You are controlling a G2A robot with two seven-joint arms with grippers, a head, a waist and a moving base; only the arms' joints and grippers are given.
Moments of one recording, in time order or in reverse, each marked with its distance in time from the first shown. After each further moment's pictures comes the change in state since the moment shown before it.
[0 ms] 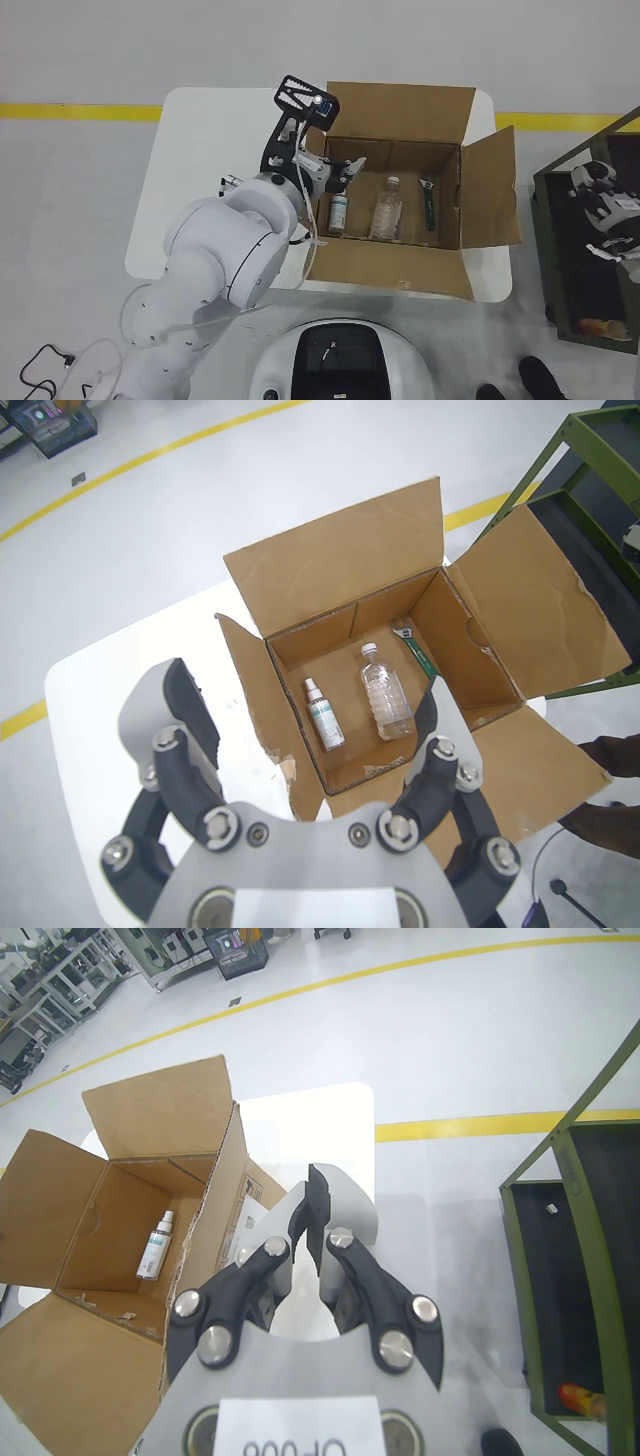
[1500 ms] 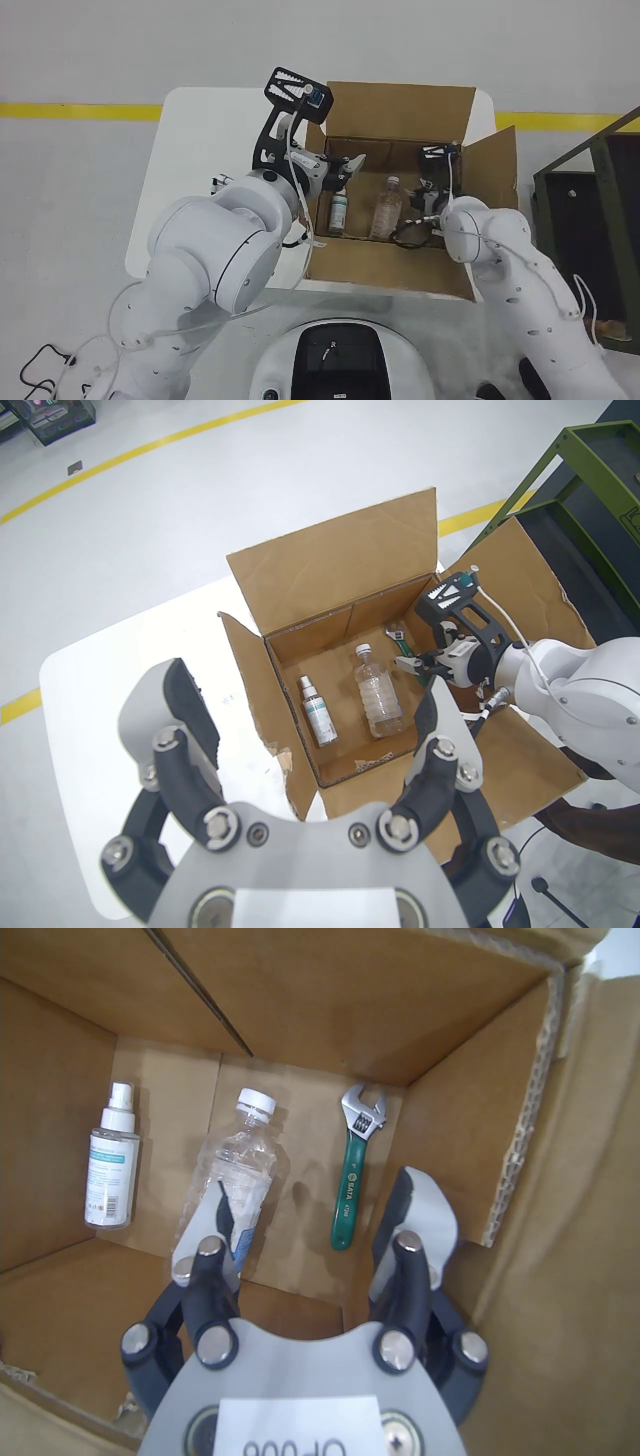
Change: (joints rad) left arm -0.034 -0.003 -0.022 -0.050 -0.068 0.071 -0.093; right arm 0.544 -0.051 -0.920 0.313 -0.443 0.451 0.358
